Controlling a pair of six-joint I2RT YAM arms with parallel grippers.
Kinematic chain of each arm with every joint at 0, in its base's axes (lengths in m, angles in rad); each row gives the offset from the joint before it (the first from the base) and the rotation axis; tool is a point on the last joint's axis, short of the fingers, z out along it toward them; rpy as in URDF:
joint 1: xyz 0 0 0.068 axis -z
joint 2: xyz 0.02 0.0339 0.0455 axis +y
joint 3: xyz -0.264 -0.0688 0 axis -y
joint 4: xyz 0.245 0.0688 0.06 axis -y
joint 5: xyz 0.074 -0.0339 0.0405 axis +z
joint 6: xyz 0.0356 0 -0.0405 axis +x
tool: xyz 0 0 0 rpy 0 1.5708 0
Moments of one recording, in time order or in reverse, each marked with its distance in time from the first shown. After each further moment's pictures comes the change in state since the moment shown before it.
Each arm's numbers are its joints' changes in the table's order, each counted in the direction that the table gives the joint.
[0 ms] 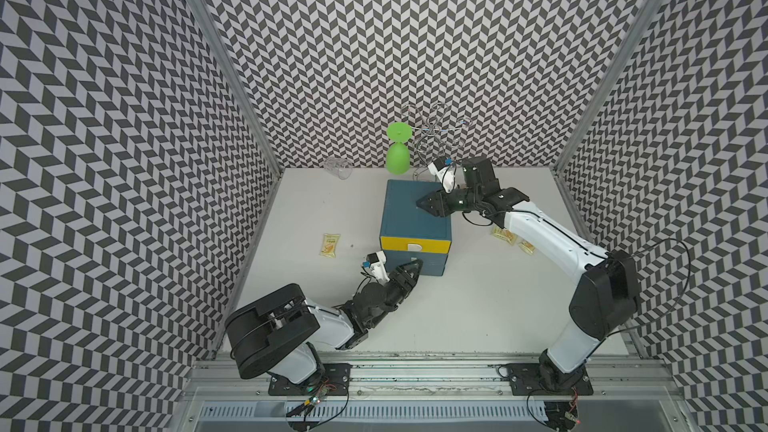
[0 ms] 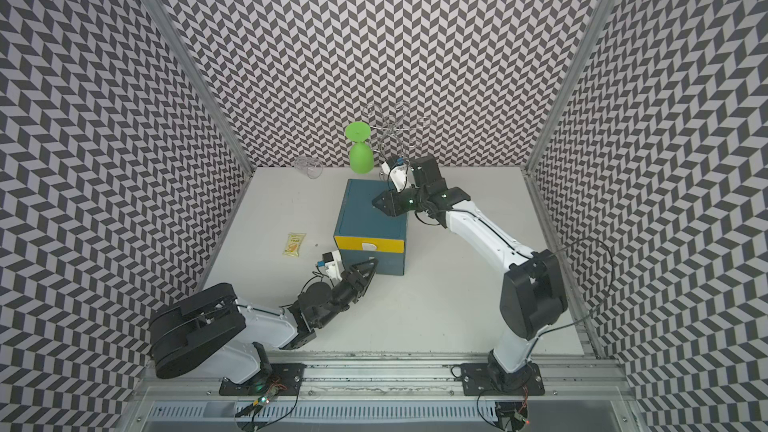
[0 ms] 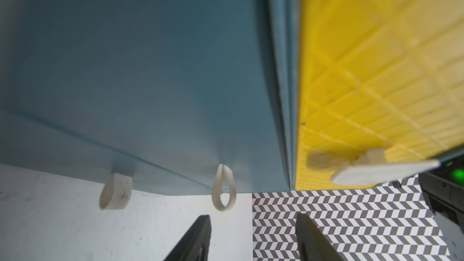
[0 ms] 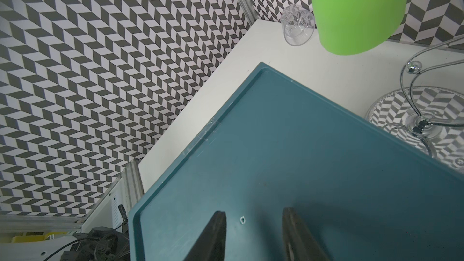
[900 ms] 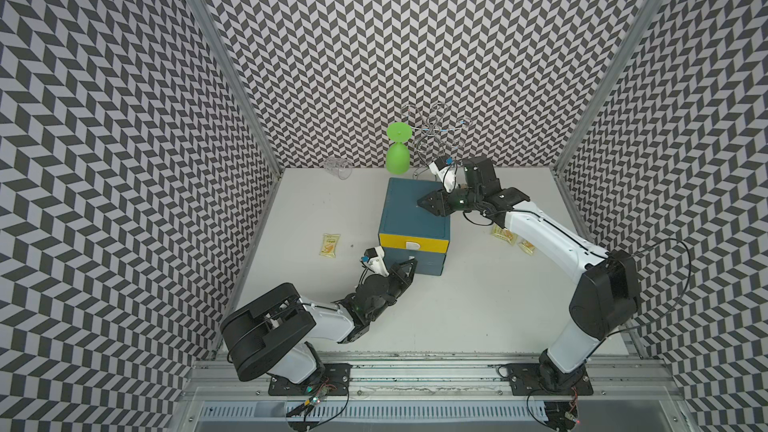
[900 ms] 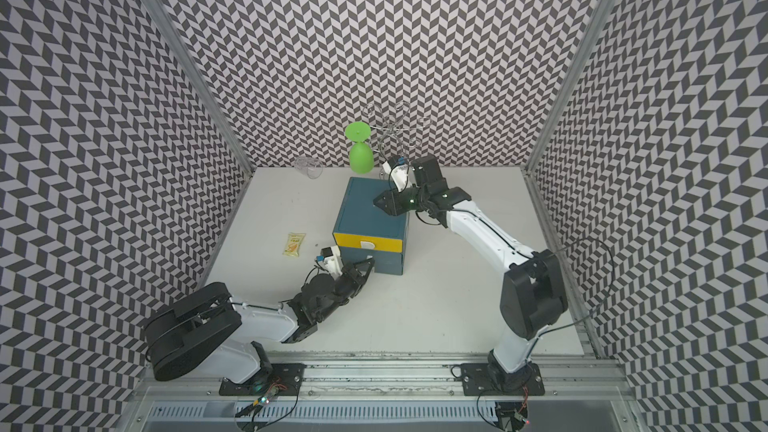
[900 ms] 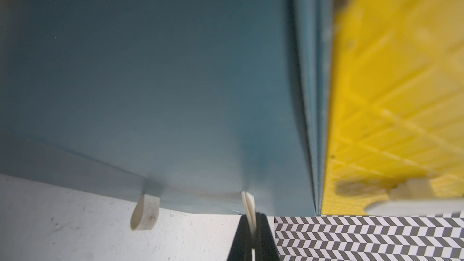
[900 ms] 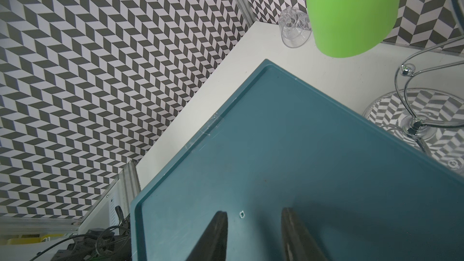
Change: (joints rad) left arm -0.055 -0.050 0.034 -0.169 -0.008 0.062; right arm 0.006 0.000 -0.003 0.007 -0.002 -0.004
